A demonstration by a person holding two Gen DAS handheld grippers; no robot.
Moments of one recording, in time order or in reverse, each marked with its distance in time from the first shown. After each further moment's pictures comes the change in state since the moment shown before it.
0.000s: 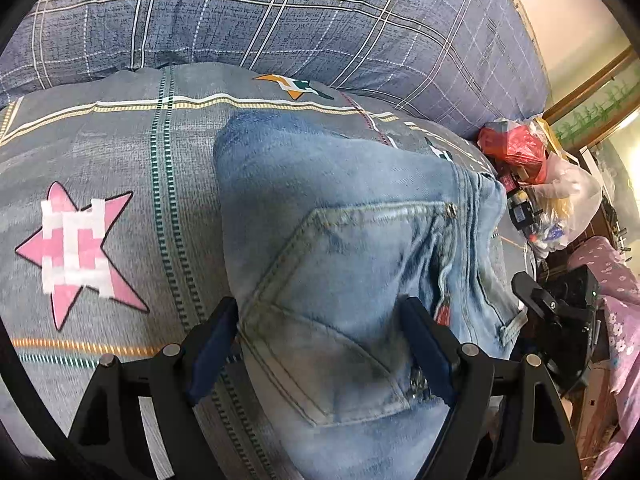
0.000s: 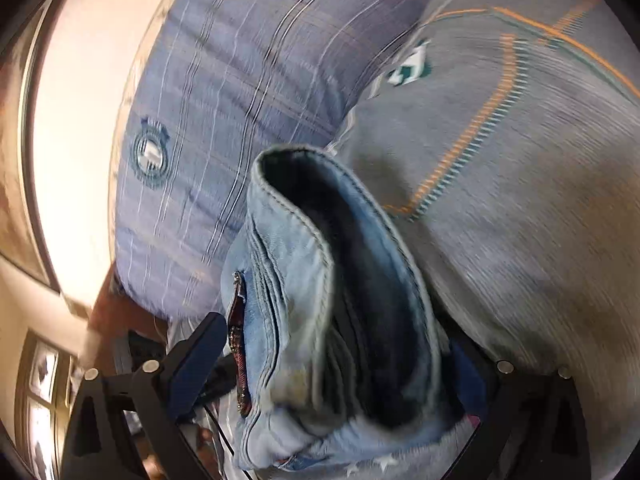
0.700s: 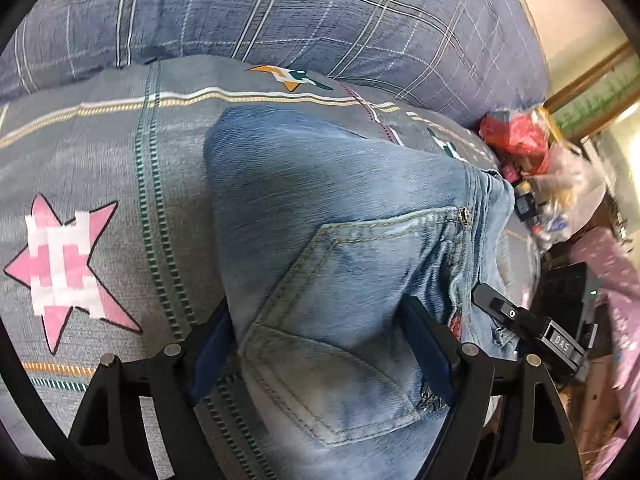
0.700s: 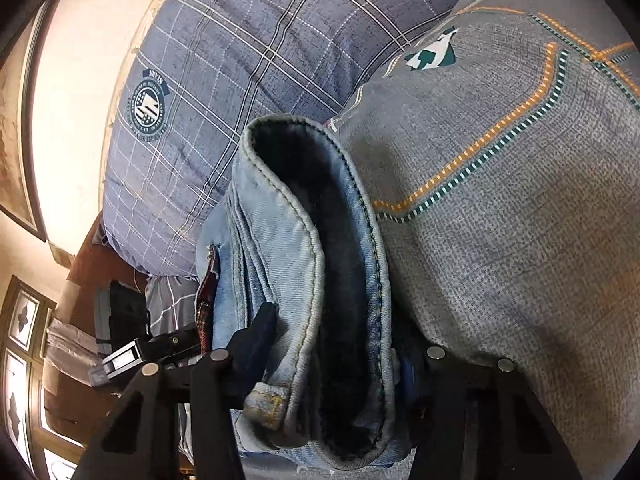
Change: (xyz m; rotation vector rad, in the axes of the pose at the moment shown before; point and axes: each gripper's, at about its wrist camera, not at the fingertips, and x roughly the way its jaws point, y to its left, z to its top) left arm 0.012 -0.006 0.003 0.036 0.027 0.027; right arm 0.015 -0.008 0.005 -0.138 0.089 -0.054
